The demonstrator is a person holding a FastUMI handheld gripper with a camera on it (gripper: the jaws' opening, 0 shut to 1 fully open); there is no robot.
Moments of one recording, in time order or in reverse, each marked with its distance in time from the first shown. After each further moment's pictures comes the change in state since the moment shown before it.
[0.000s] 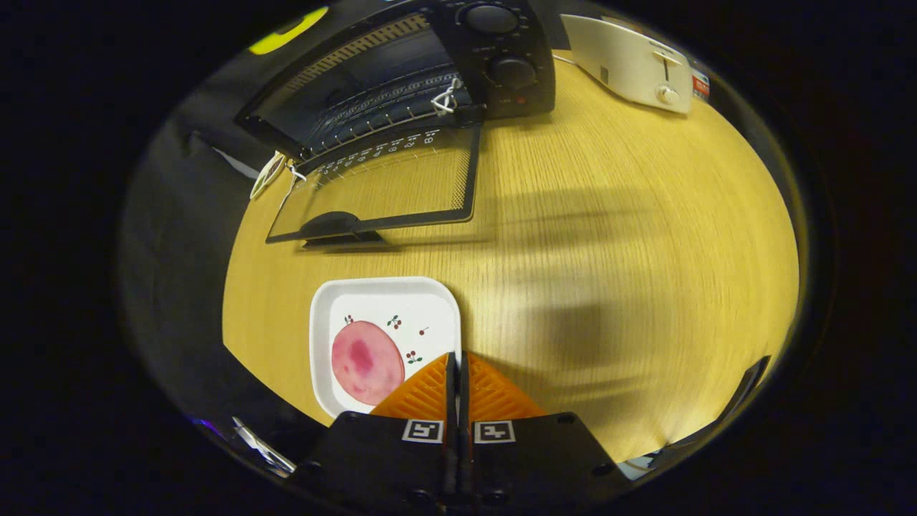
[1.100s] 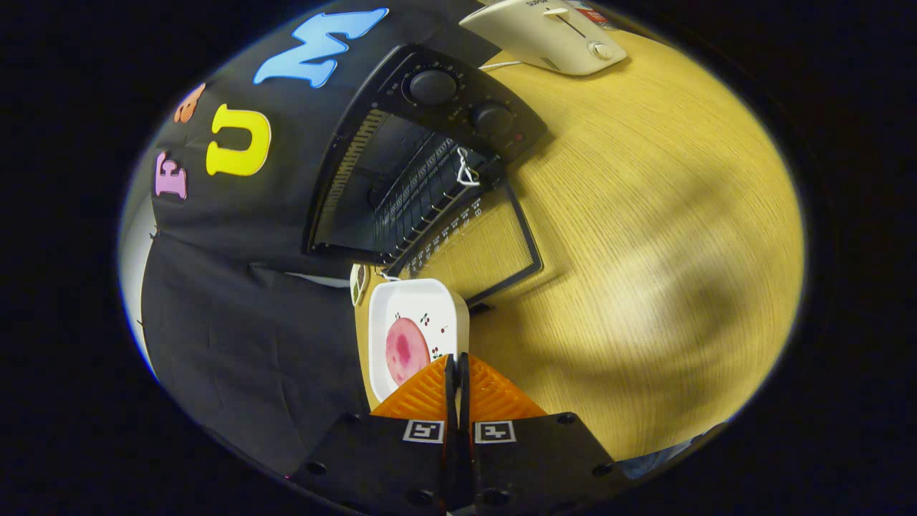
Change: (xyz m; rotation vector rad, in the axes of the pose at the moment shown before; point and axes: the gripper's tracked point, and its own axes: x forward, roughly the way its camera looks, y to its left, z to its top) arm -0.036 0.074 0.074 0.430 -0.244 0.401
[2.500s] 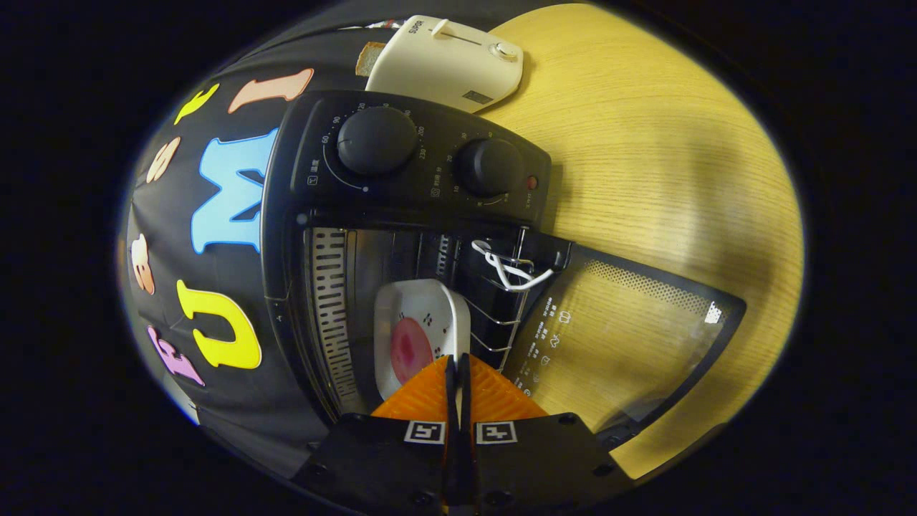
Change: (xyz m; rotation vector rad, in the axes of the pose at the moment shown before) arm 0.112 0.056 0.121 0.540 -0.532 0.053
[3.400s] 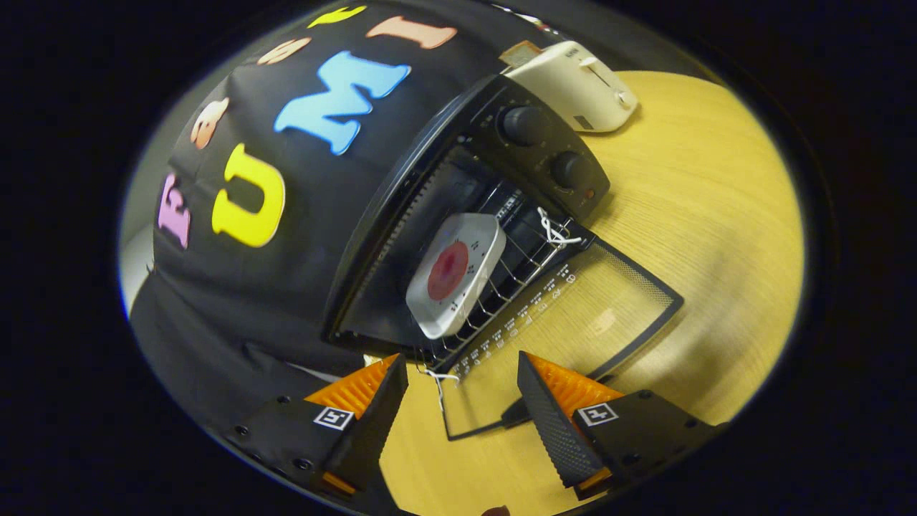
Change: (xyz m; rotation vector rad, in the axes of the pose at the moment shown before) arm -0.084 -0.029 -0.061 -0.645 0.110 0.040
